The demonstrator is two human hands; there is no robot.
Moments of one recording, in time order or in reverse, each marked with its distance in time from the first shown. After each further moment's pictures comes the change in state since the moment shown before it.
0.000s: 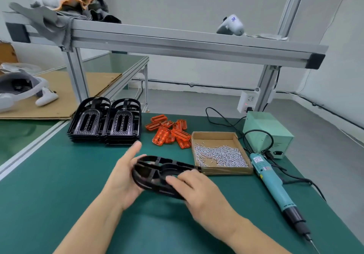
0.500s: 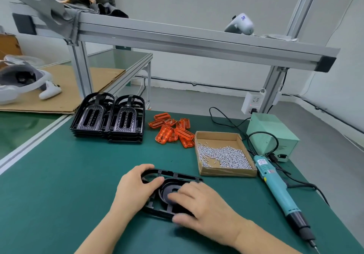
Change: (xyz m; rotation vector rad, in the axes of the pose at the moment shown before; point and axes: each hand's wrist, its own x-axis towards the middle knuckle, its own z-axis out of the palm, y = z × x) left_hand 0.003 -0.038 -0.017 1.074 0.379 0.425; right_hand -0.009 0.008 0.008 0.087 -0.233 -0.073
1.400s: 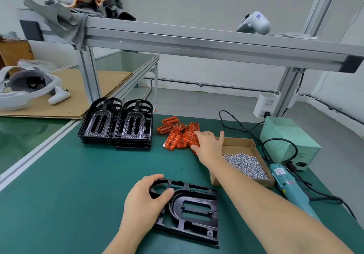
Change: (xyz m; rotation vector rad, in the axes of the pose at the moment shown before) left_hand -0.007 -0.005 0.003 -0.081 0.046 0.029; right_hand 0.124 0.130 0.039 -0.178 0.007 0.805
